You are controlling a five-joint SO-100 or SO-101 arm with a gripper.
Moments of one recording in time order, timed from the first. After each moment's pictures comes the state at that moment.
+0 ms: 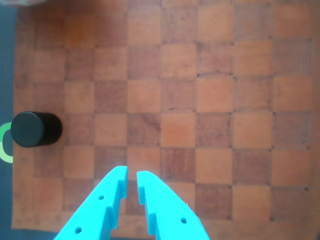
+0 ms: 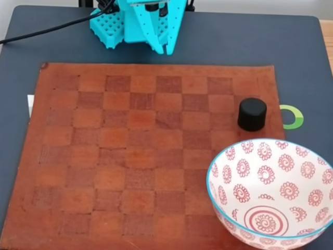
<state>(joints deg) -13.6 164.3 150.6 78.4 104.4</state>
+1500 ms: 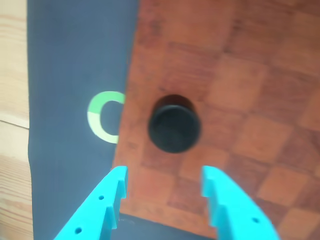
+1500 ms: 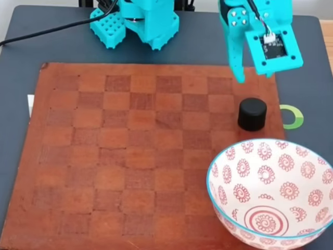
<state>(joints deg) -46.4 105.6 120.5 65.7 122.7</state>
